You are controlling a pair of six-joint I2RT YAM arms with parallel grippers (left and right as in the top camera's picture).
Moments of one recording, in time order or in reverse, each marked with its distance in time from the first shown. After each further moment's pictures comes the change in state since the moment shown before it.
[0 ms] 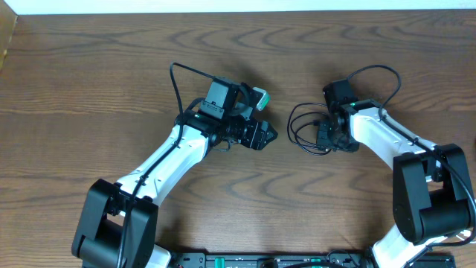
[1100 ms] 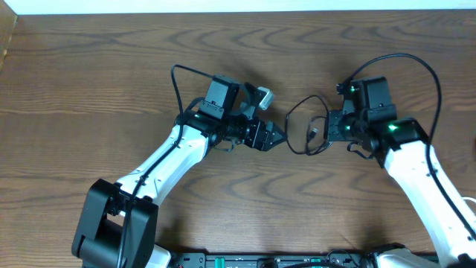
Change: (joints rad) left arm 0.000 0.000 0.000 0.066 0.222 -0.060; right arm -0.007 -0.470 -0.040 0.010 -0.205 -0.178
